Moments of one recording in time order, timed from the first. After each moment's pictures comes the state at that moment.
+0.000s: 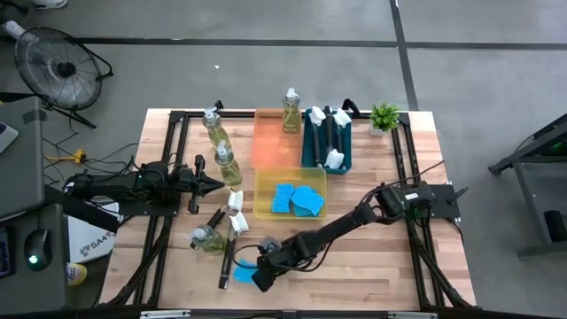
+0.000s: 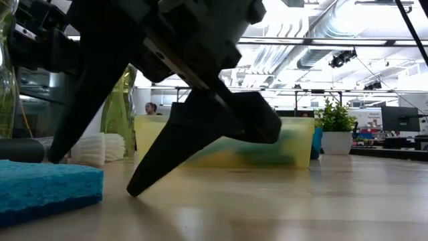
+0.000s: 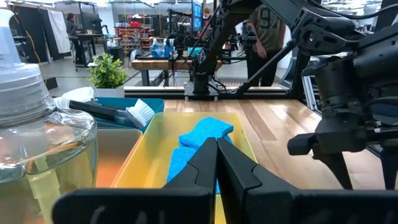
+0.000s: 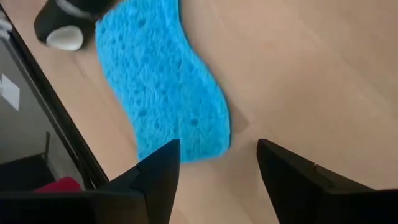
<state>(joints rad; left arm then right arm) 0.00 0.01 0.01 0.00 0.01 -0.01 0.43 2.37 1.87 -0.48 -0.01 1.25</state>
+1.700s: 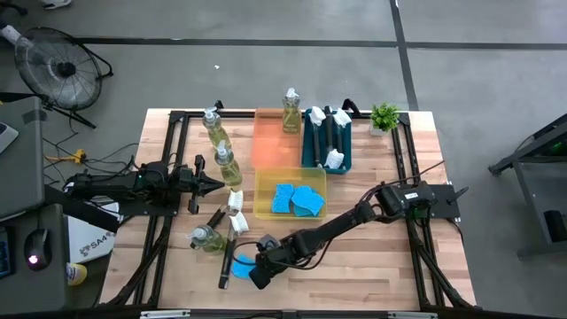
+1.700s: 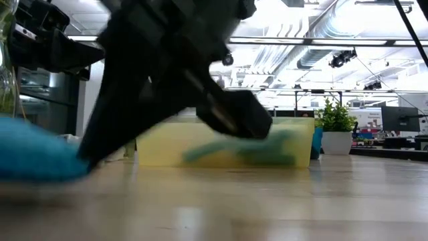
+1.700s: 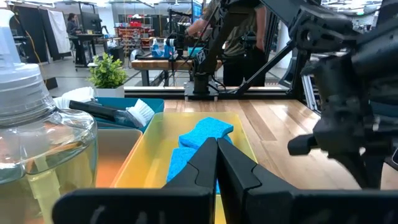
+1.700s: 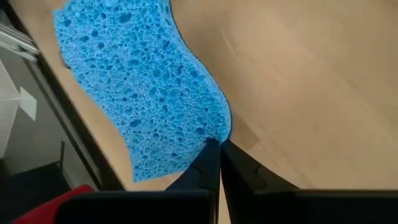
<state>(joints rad) 0.00 0.01 0.01 0.00 0.01 -0.01 0.42 2.36 1.87 -0.45 0.00 1.28</state>
